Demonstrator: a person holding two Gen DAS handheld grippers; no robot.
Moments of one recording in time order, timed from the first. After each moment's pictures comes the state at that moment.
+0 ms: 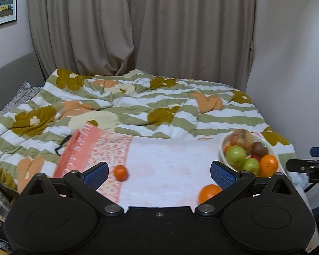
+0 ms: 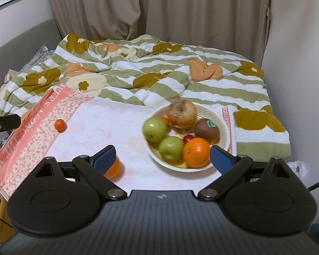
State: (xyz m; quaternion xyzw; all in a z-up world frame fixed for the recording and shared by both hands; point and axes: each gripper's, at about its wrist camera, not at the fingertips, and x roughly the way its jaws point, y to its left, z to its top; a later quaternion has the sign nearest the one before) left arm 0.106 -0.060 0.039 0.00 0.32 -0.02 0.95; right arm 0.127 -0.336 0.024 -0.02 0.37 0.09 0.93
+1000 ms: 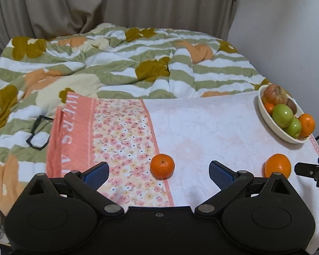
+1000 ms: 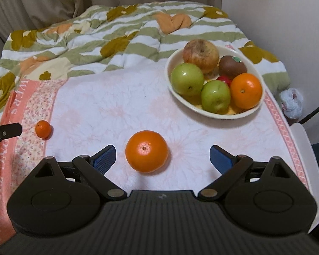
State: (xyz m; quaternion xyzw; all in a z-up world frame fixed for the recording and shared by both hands) left arm 0.250 0.055 -0.056 0.04 0.45 -0.15 0.88; right arm 0.174 -0.205 -0.060 0.07 0.47 -0.08 0.88
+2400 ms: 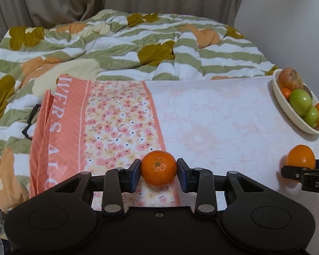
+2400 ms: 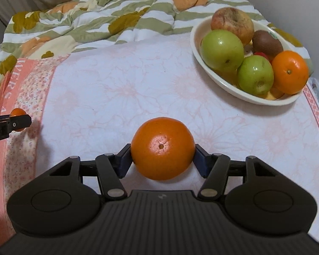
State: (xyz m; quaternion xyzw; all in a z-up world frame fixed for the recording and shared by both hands) left arm 0.263 0.047 -0.090 0.05 0.47 -0.14 0.87; right arm 0.204 -0.186 -0.108 0.08 0.51 -0.05 0.86
